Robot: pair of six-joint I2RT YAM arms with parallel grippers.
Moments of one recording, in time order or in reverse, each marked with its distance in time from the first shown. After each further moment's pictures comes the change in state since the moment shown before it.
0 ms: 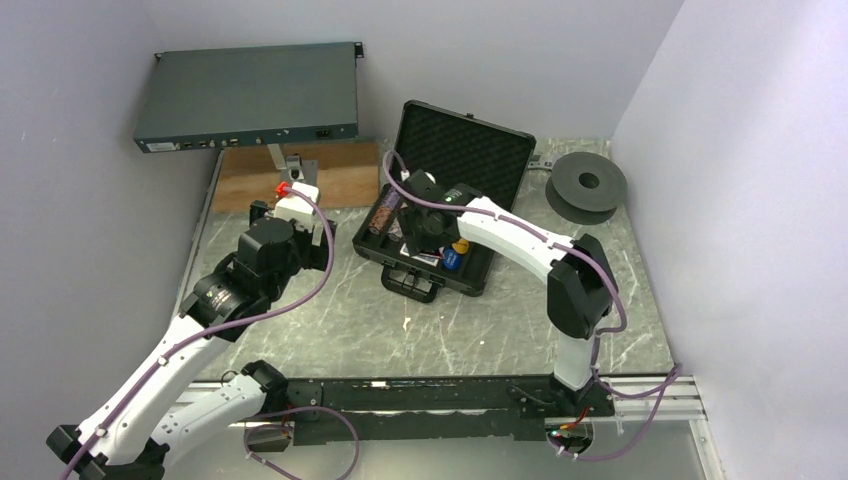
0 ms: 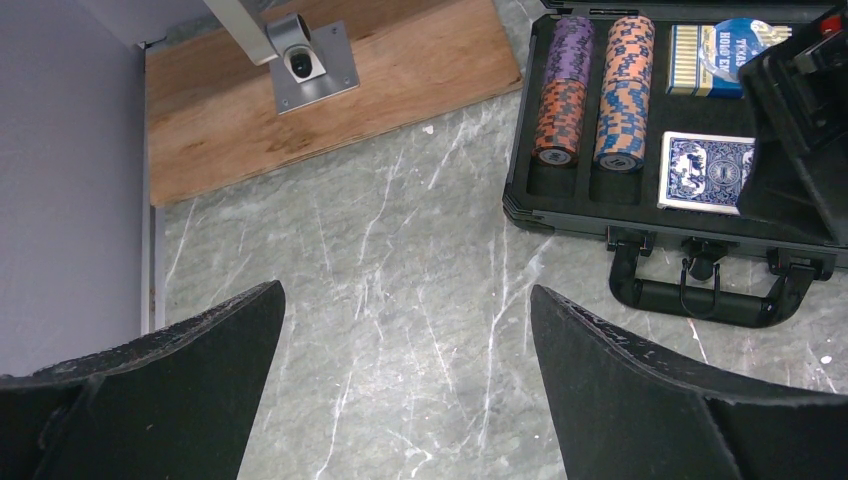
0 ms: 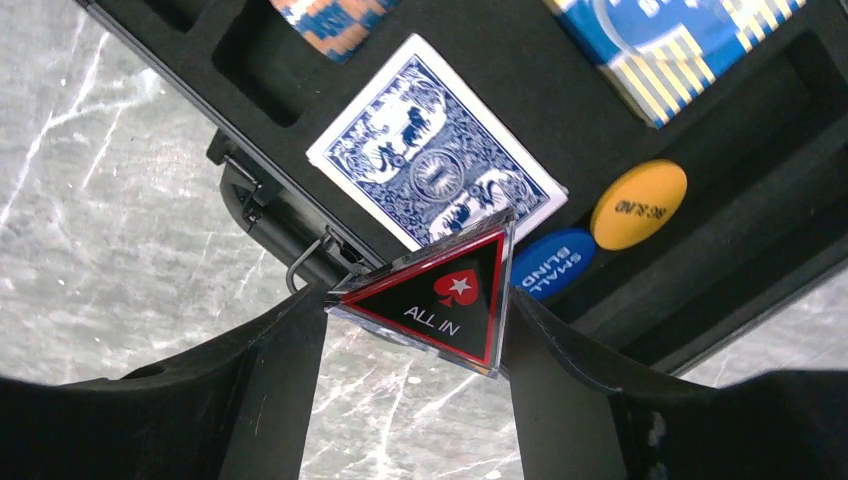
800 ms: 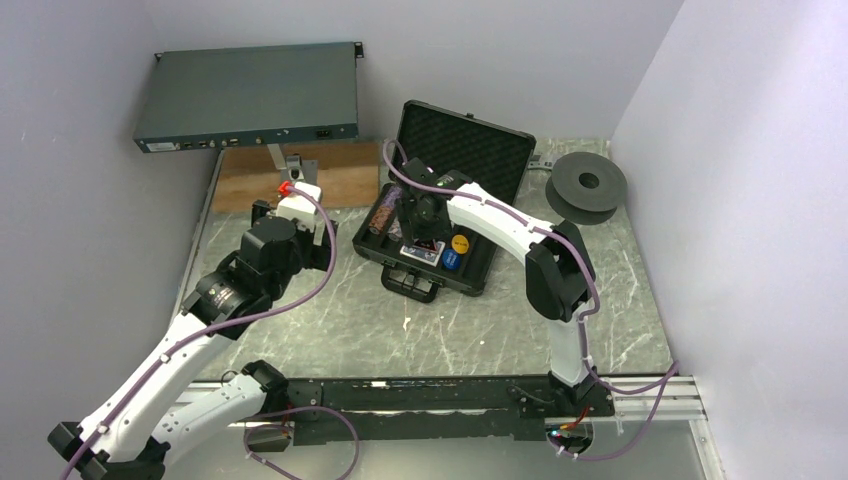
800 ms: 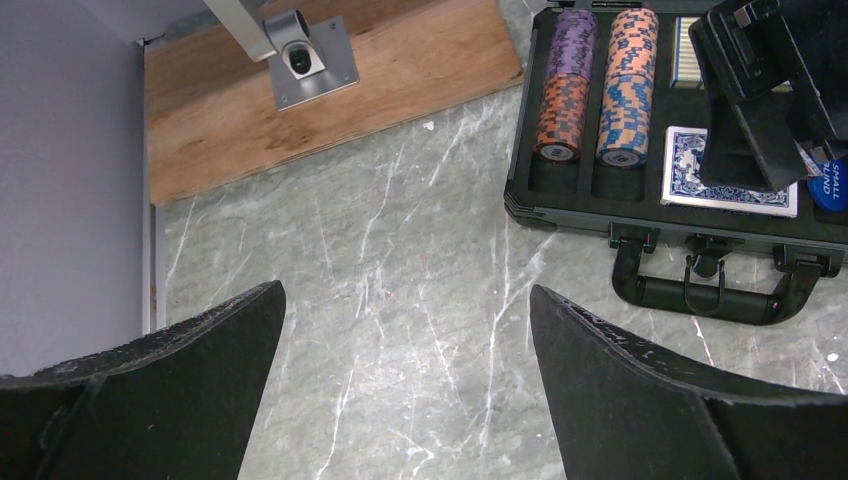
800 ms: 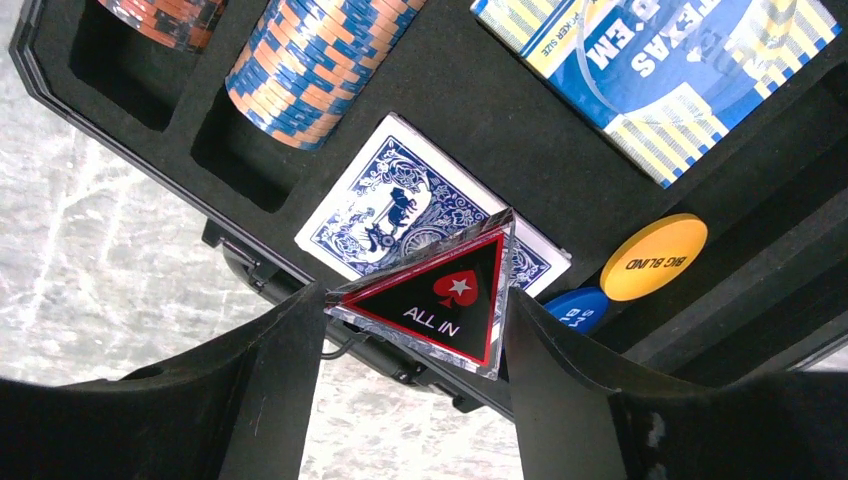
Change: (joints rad) left arm 0.000 0.011 0.000 0.000 -0.001 0.003; right arm -0.054 0.165 0.170 -0.058 -0.072 0.016
